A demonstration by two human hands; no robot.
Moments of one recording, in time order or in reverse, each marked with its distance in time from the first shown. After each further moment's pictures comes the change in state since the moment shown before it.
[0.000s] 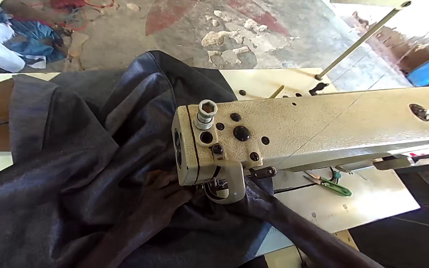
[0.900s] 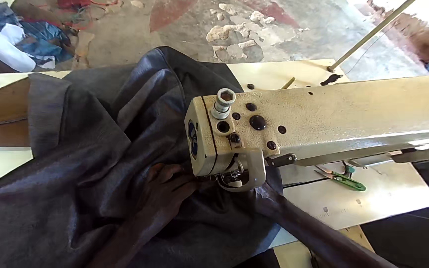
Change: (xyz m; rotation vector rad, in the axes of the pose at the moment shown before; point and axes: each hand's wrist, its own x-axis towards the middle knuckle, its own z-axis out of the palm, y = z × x) left_hand -0.004 0.004 -0.003 0.193 0.053 -0.018; right_hand 0.000 -0.008 0.004 -0.039 -0.070 0.117
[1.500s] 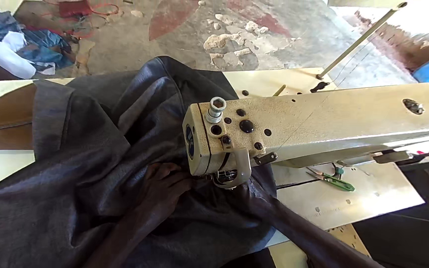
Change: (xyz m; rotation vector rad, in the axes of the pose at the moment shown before) left_hand 0.004 -0.010 0.001 -0.026 -0.025 -0.004; right_hand -0.001 -0.001 0.011 -0.012 0.119 0.030
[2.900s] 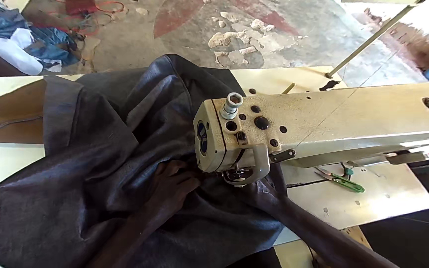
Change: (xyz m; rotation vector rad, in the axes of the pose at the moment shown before) left_hand -0.002 -0.001 0.005 -0.063 0.025 0.004; right_hand 0.002 0.005 -0.002 -0.083 0.042 -0.052
